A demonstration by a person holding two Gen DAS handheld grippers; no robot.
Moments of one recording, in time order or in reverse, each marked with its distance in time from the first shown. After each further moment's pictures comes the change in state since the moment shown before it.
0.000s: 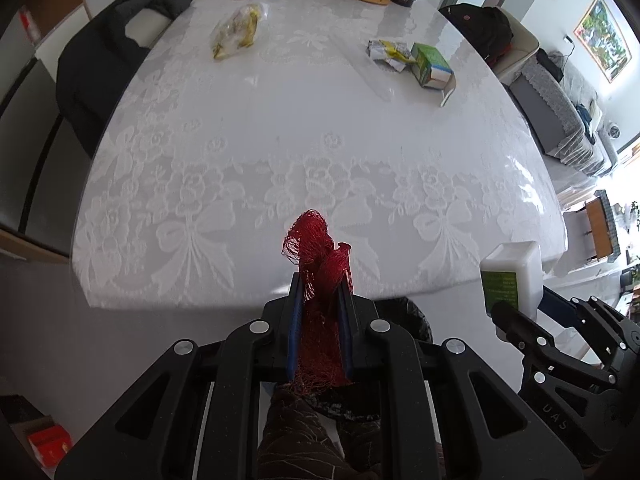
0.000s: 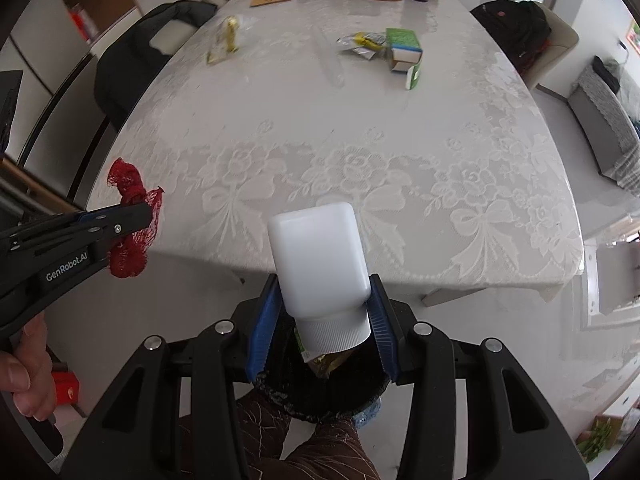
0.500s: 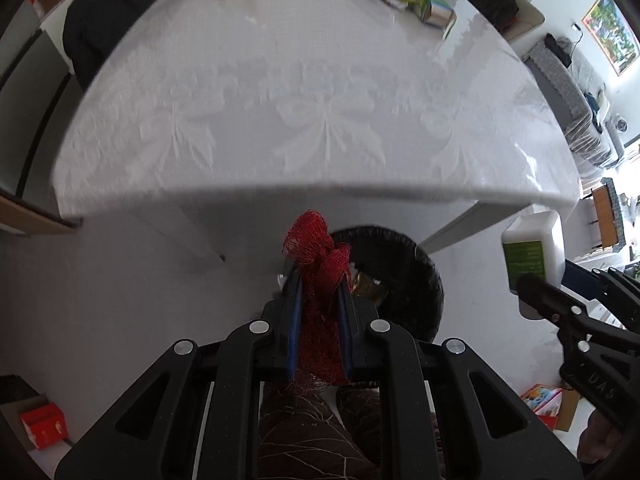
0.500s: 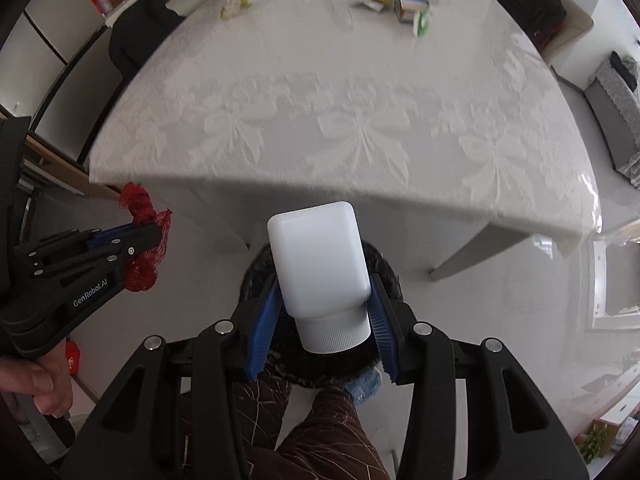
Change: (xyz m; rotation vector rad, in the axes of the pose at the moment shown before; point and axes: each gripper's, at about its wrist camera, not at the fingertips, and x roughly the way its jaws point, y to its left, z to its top) left arm 0.038 -0.006 -0.091 -0.016 0.068 0.013; right arm 0.021 -0.021 -0.067 -0.027 0.084 0.047
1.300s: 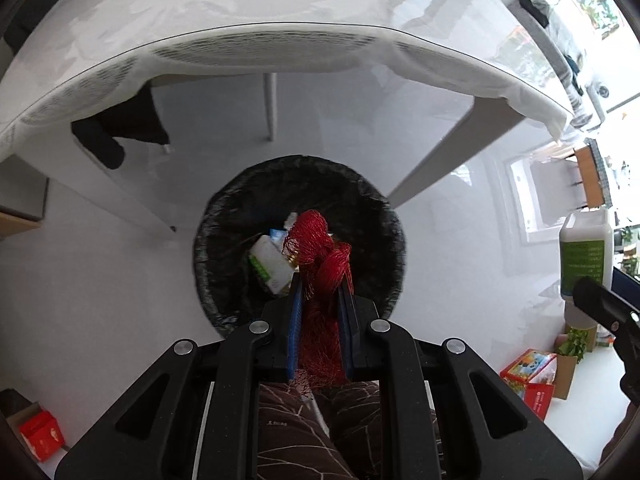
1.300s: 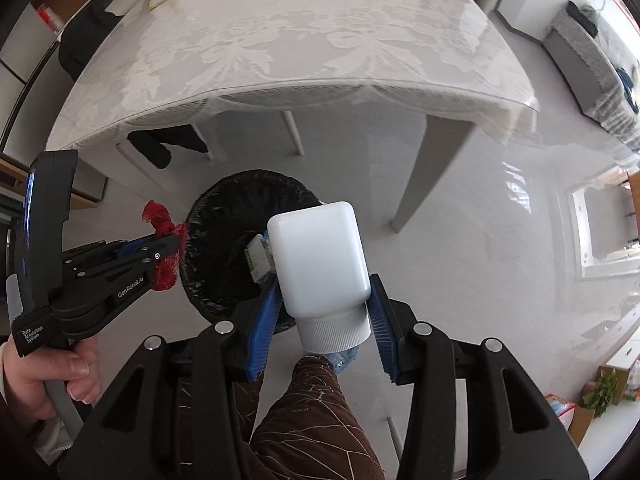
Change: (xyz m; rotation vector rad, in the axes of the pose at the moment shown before) left arm 0.080 -0.076 -0.048 0.083 0.106 -0.095; right arm 0.000 -0.092 -0.082 0.155 0.051 -0.096
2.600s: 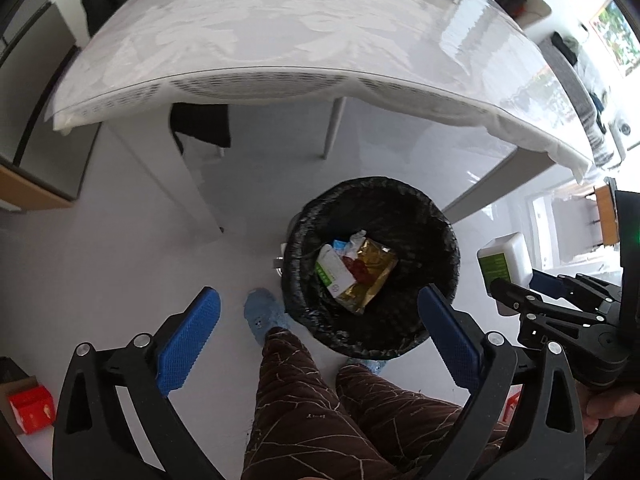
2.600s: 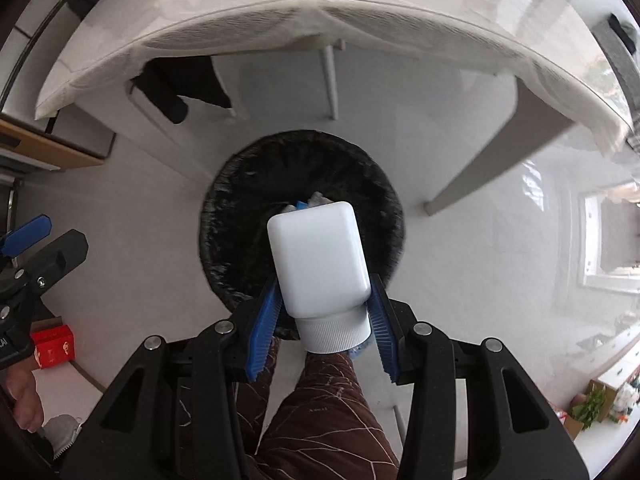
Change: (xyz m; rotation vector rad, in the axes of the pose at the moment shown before) left arm -0.060 0.100 -0.021 -0.124 -0.077 0.080; right arm 0.082 0.098 0.013 -0.119 0.126 0.042
